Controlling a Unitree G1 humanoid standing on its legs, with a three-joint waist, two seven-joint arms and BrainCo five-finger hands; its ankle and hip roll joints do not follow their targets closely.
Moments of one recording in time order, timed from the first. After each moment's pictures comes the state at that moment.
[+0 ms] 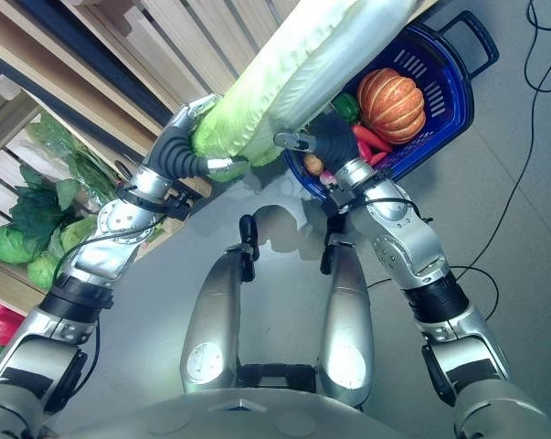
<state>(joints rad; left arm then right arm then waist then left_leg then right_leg) -0.45 0.59 -0.30 0.01 0.12 -0.41 0.11 -0.48 -0.47 0.31 -0.23 0.74 0.13 0.04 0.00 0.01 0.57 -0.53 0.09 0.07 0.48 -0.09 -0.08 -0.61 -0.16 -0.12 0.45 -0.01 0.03</state>
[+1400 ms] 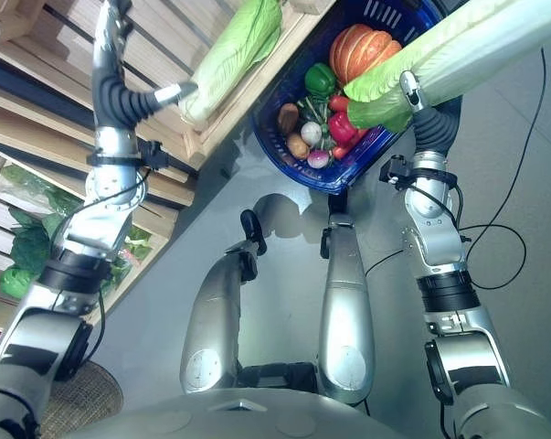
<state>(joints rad) -0.65 0.58 -0.22 0.12 -0.02 -0.29 0.49 -0.50 -0.49 0.11 0.14 0.43 -0.09 -0.45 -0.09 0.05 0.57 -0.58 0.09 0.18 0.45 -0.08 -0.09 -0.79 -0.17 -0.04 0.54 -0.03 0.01</state>
